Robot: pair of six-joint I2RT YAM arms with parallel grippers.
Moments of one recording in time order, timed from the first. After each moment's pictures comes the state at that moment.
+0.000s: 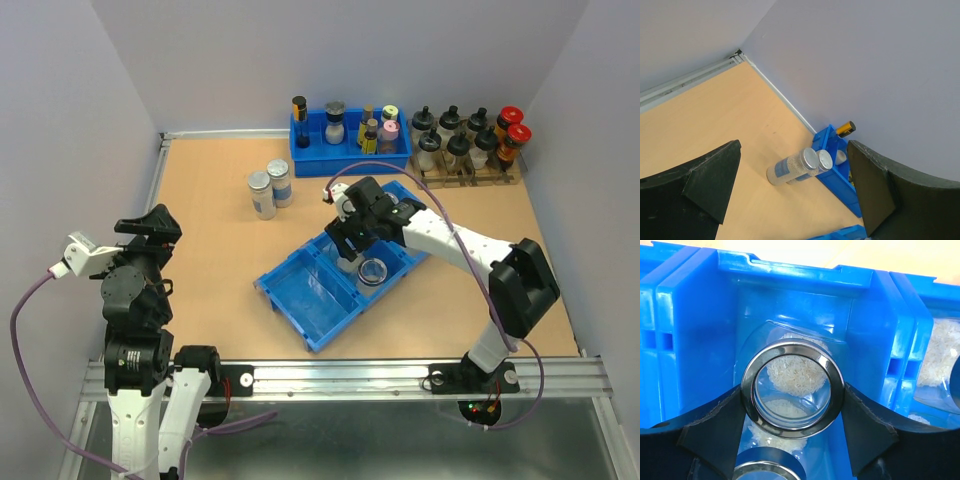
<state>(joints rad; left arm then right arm) -0.04 0.40 0.86 -0.45 -0.46 -0.78 0.71 1.67 1.29 -0.54 -0.07 -0.10</state>
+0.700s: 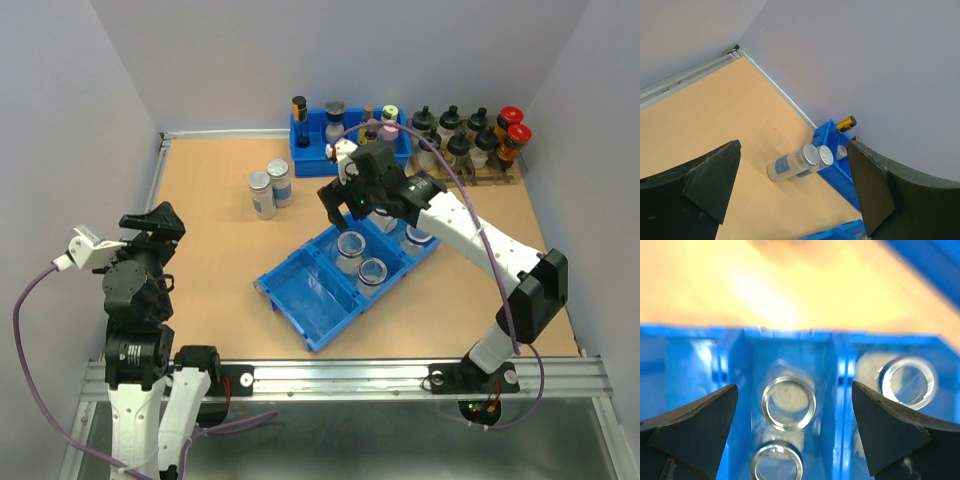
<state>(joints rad) -0.04 0.42 0.86 -0.44 -0.44 -0.77 0.71 1.63 1.52 -0.65 -0.02 -0.04</state>
